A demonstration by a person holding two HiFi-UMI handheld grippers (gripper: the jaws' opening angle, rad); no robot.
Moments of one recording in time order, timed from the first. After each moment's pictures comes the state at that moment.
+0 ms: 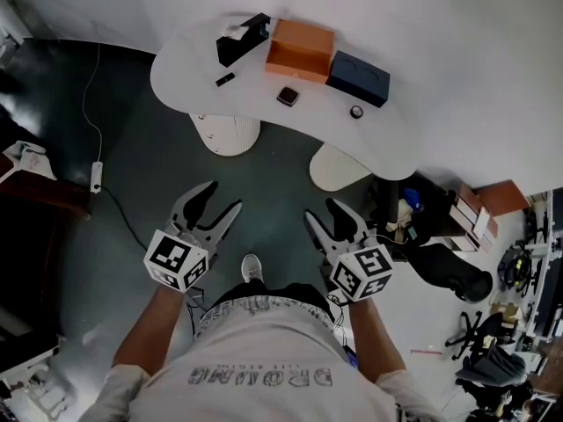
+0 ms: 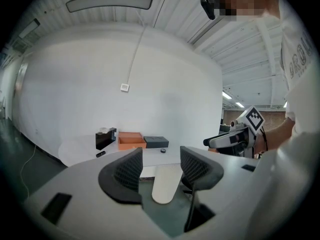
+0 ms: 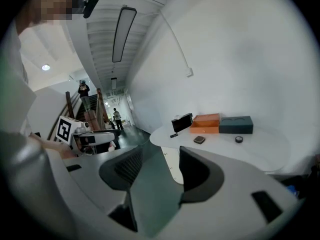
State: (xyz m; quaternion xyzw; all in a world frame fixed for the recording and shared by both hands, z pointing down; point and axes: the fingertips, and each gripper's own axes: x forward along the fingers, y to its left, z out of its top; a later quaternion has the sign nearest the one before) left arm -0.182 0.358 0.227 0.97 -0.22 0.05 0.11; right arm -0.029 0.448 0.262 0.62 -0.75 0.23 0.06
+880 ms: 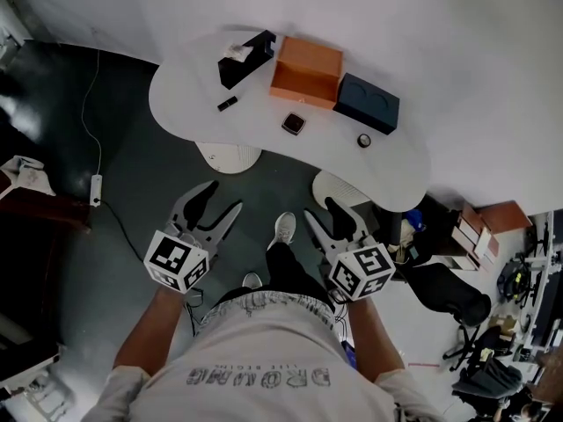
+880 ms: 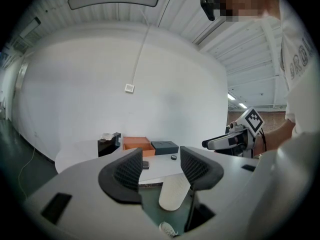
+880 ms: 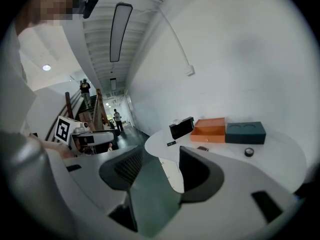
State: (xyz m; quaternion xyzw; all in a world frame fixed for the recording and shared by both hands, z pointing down) left arm -0.153 0.258 0.225 0.97 -0.23 0.04 0.10; right arm -0.001 0.343 0.264 0.61 -0.76 0.22 0.06
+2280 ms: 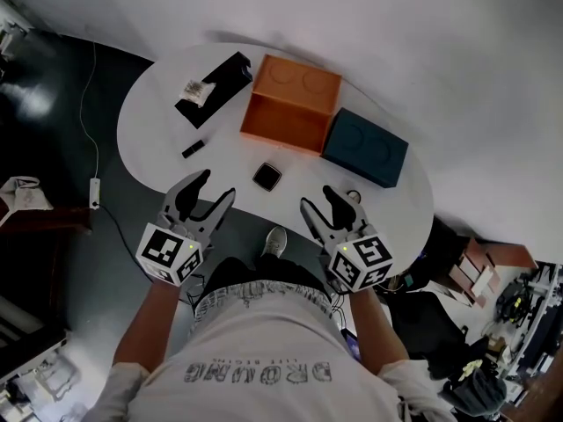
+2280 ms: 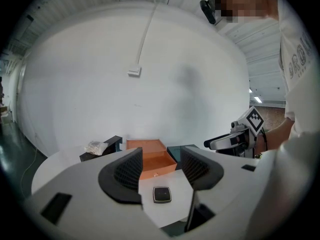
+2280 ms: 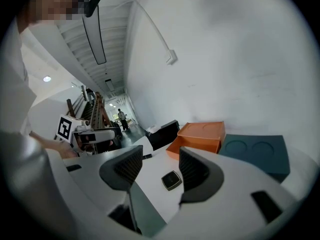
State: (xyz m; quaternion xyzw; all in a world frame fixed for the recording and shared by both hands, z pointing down) left arm 0.024 0.059 0.247 0.95 -0.28 0.09 0.12; right arm 0.182 0.138 0.296 0.57 -0.78 0.27 0.06
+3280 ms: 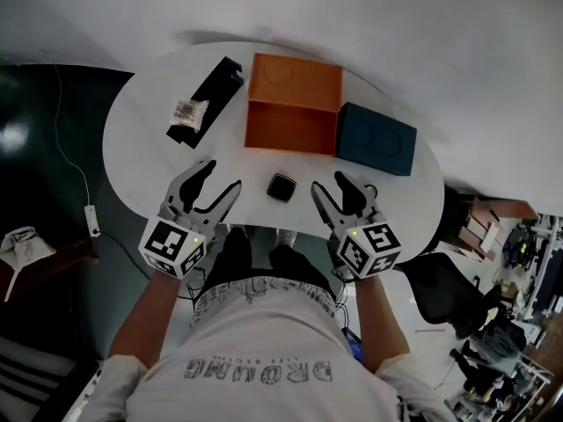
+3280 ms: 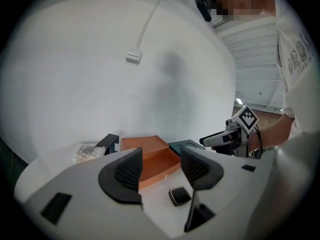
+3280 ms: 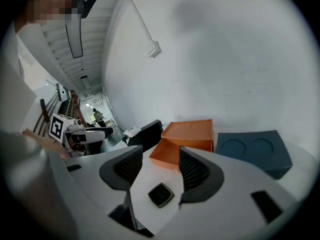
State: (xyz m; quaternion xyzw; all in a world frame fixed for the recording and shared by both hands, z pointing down) left arm 0.030 -0.037 0.278 0.97 -0.16 0.11 0.13; right arm 0.184 0.068 0.322 0.66 -0.69 0.30 0.07
